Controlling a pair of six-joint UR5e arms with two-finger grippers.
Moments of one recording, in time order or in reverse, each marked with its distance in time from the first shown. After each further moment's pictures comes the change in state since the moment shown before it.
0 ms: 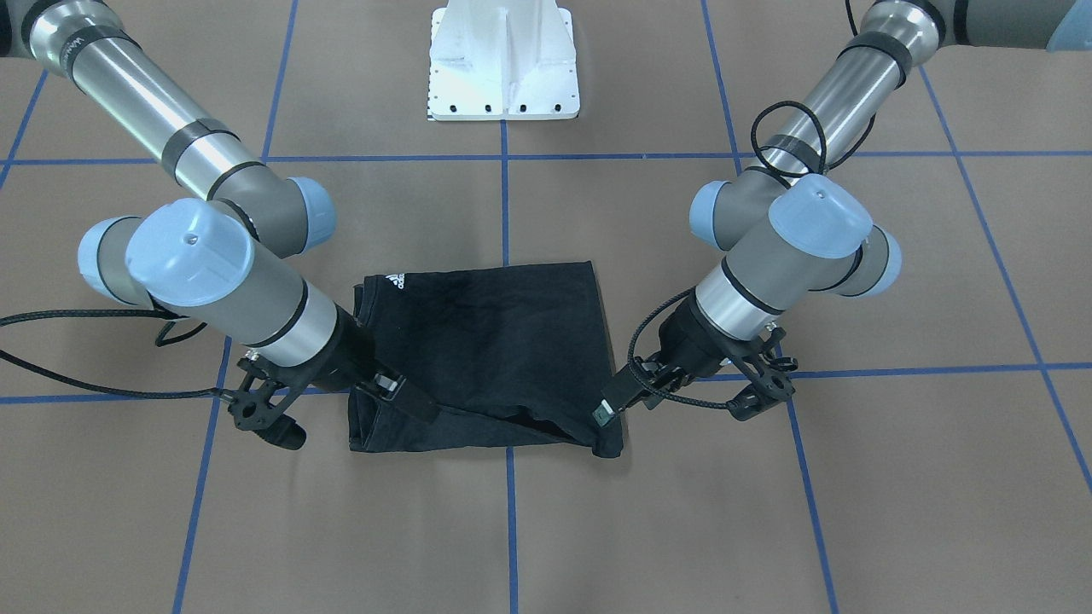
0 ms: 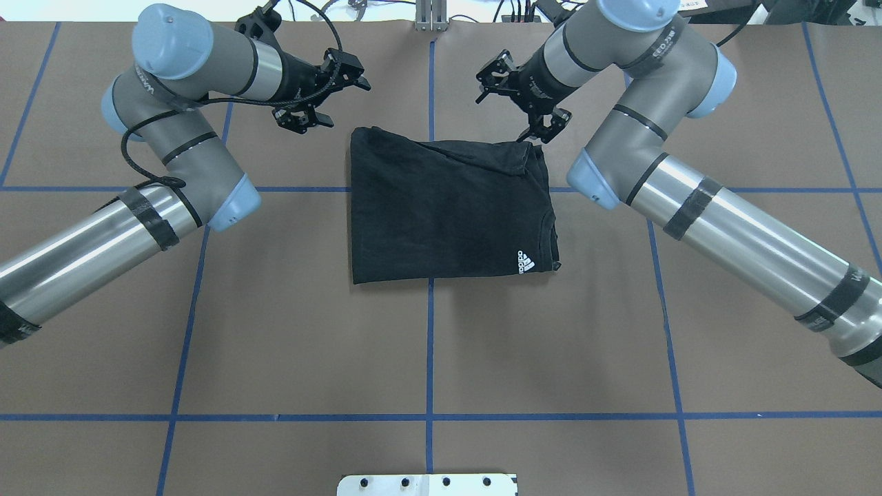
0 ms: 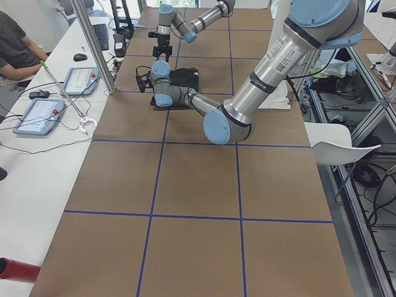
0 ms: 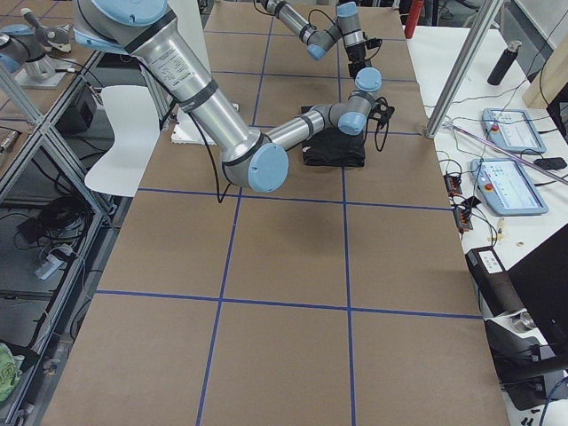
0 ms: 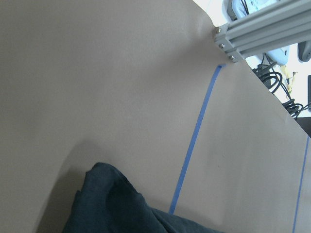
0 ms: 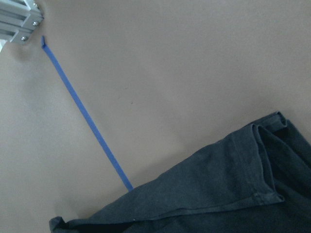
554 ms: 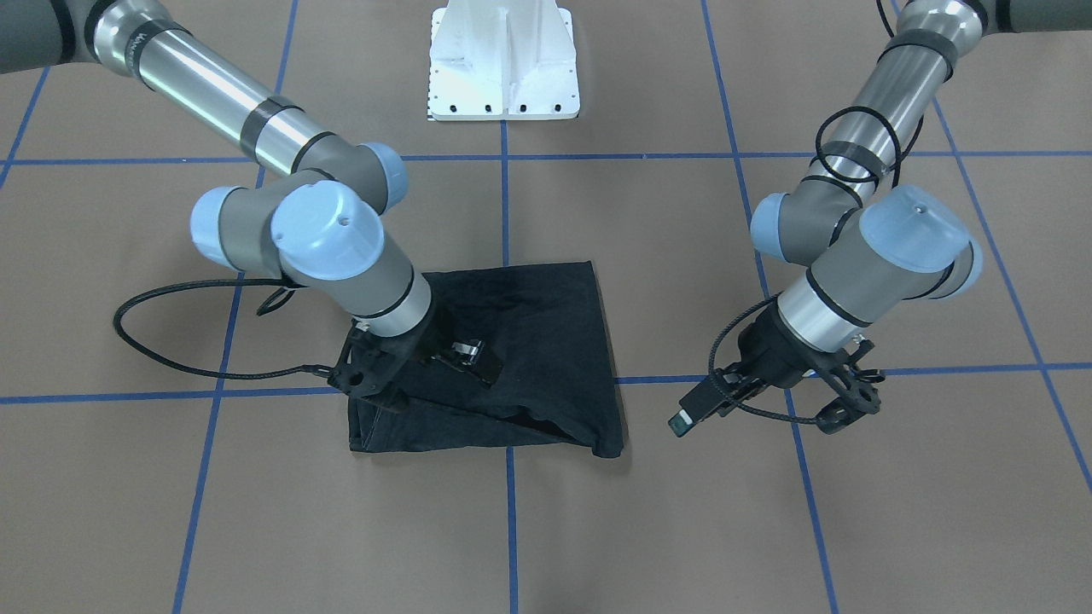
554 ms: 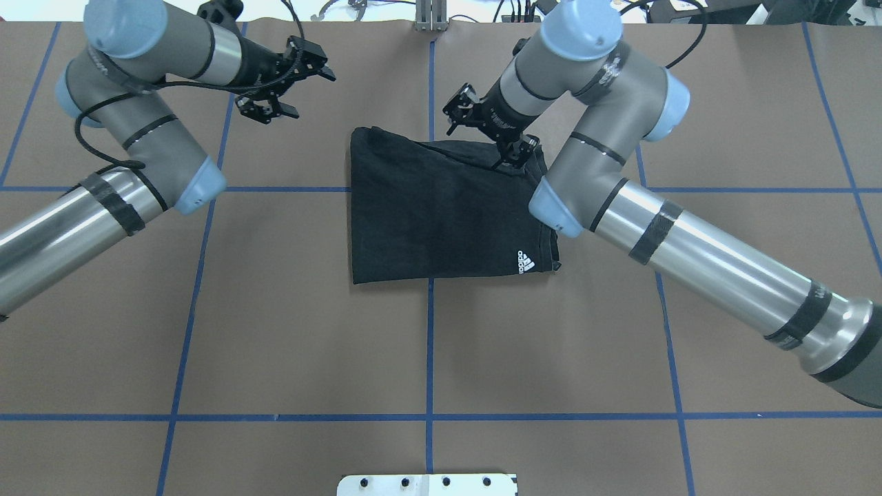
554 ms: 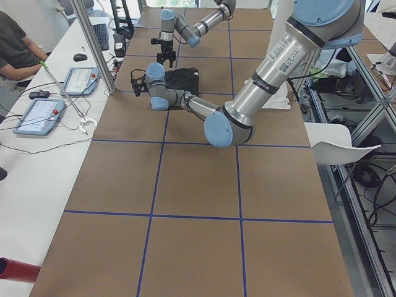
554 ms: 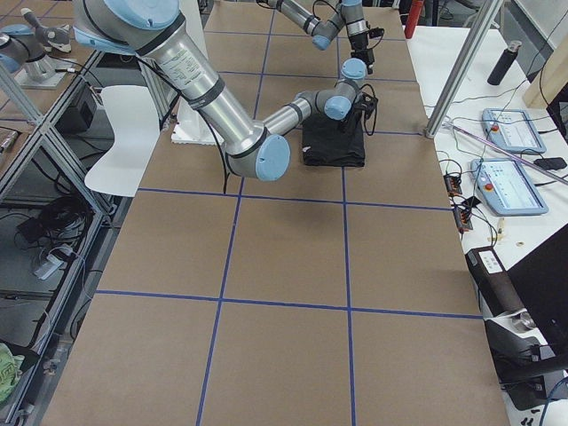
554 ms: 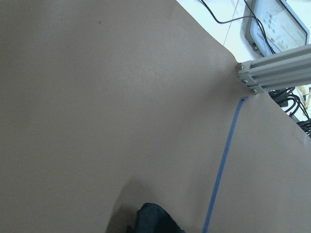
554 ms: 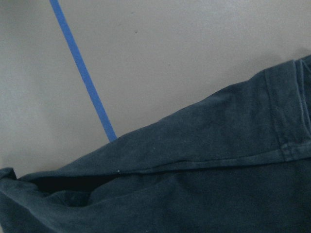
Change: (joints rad) left arm -0.077 0.095 -0.027 0.005 -0.079 0.083; right arm -0.114 0.066 0.007 -0.228 -0.136 -0.220
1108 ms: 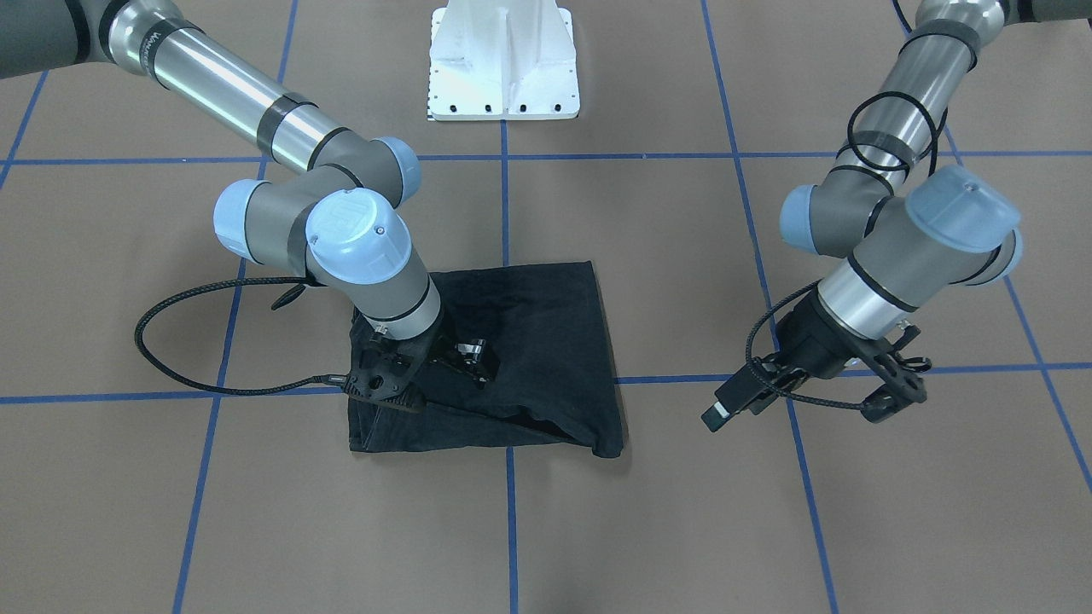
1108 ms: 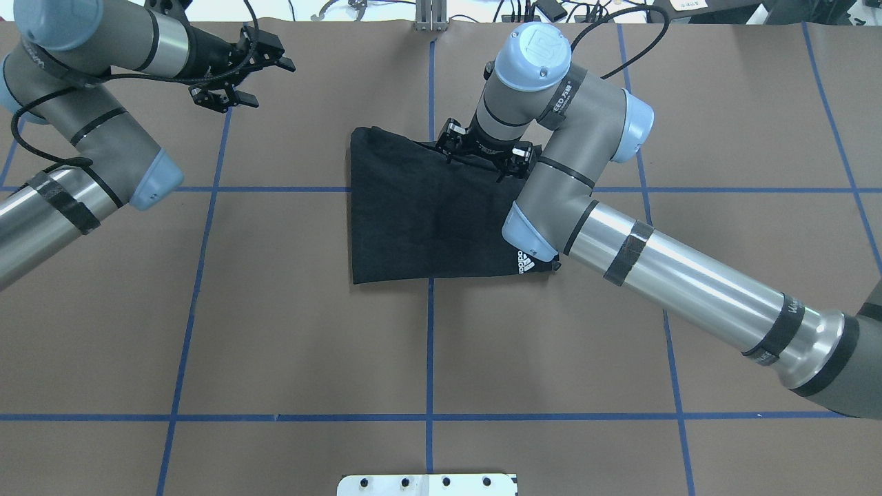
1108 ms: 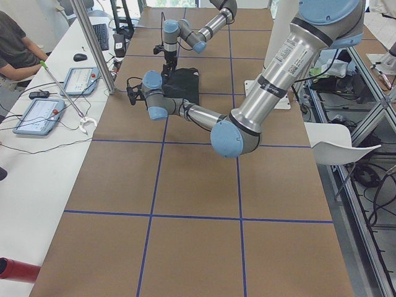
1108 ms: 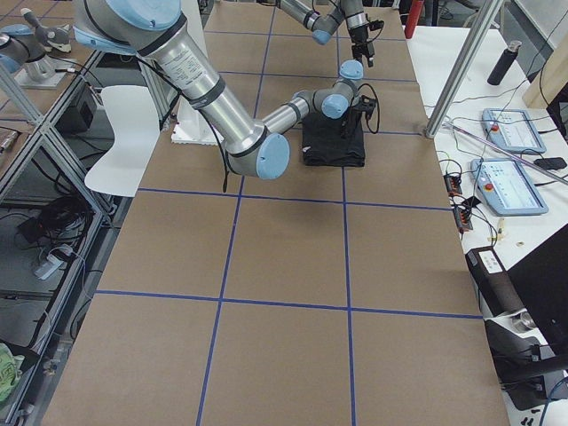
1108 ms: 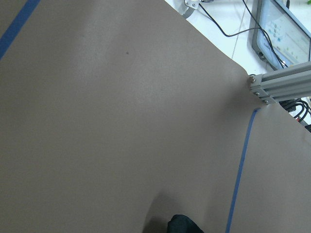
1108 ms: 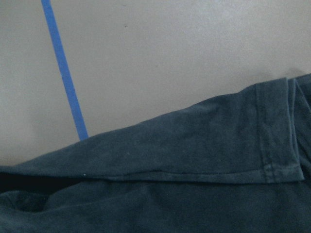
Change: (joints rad) left arm -0.040 0.038 -0.072 0.000 -0.003 0.022; right arm -0.020 -0.003 -0.013 -0.060 -0.044 -0.125
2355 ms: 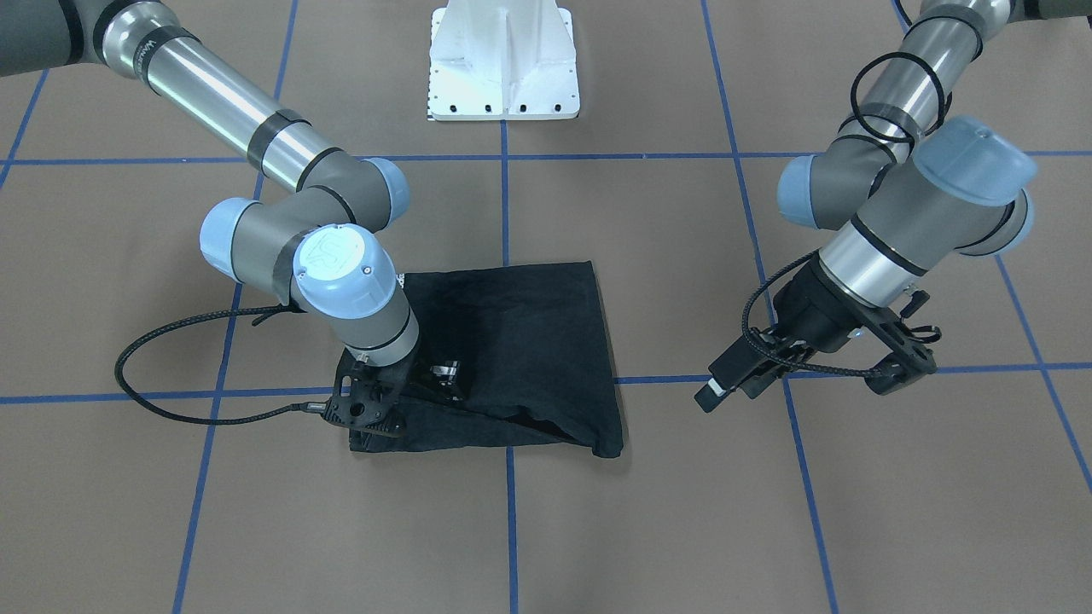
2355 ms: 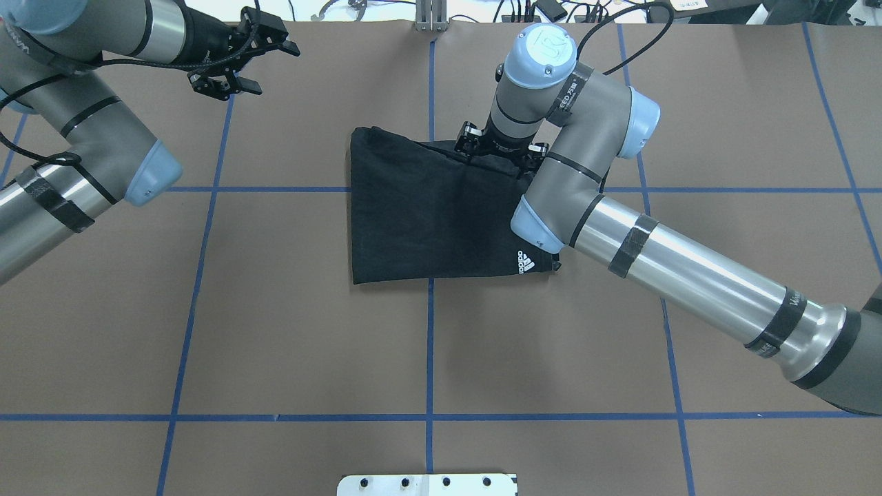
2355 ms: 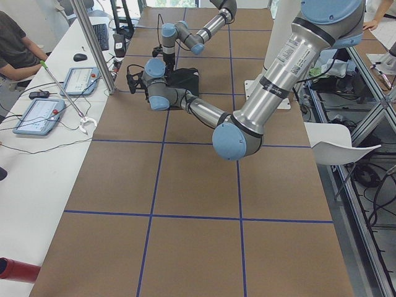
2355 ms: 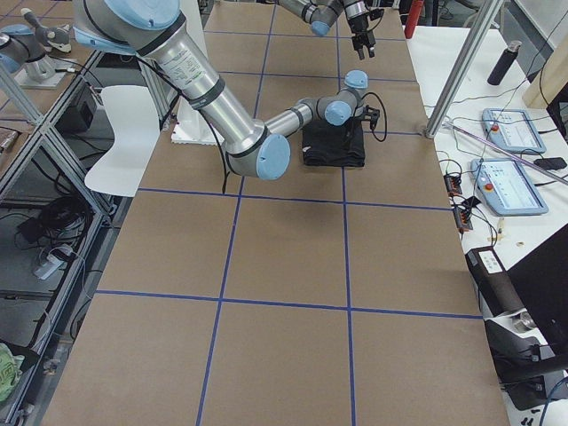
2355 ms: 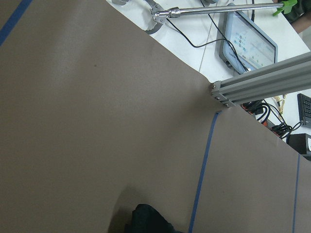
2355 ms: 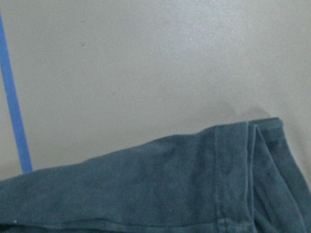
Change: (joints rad) left arm -0.003 0.005 -0.113 0.081 0.011 -0.004; right arm 0.035 0.001 -0.073 -0.025 -0.007 -0.126
